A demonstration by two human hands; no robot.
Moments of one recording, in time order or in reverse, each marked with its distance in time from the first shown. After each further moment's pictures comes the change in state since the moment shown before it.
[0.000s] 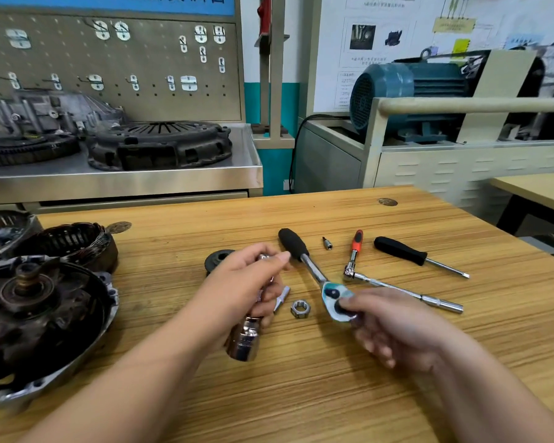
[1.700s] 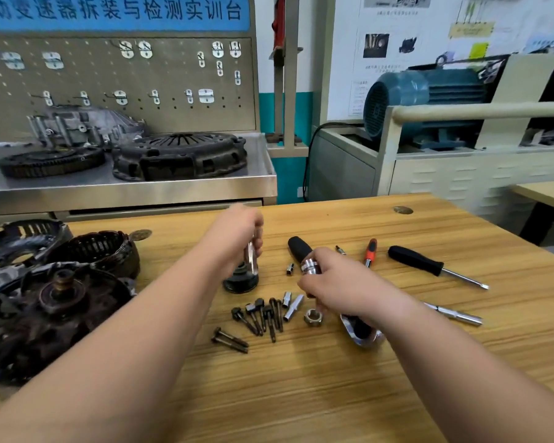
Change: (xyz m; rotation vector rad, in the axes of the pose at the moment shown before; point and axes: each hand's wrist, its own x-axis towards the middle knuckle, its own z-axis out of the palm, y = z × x) left_hand 0.062 0.036 -0.028 0.164 0.408 -0.076; right_hand 0.020 -0.062 0.051 -0.772 0.133 -0.383
